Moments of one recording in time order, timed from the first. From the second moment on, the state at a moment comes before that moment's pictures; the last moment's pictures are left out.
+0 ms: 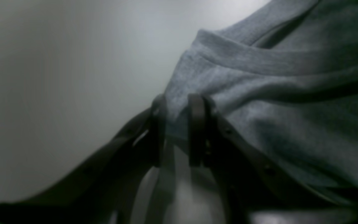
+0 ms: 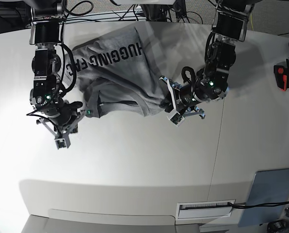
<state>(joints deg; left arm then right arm) -3.8 -8.5 12.7 83.7 -11.3 -31.9 37.4 6.8 16.2 2.7 92.9 12.2 11.6 -55.3</state>
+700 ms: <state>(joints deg) -2.5 -8.5 12.7 83.7 -9.9 -31.9 37.3 5.6 17.3 2.7 86.0 27.4 10.2 -65.7</state>
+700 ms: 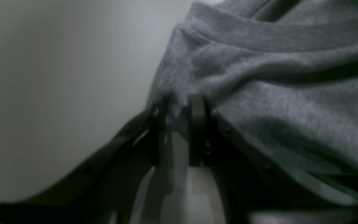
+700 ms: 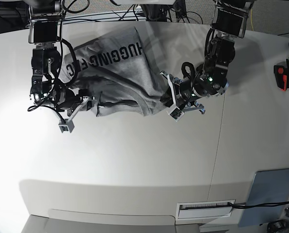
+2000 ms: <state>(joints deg) -2.2 -8.5 12.7 83.7 -10.0 -31.9 35.8 13.9 13.0 -2.6 86.1 13.6 19.6 -48.3</state>
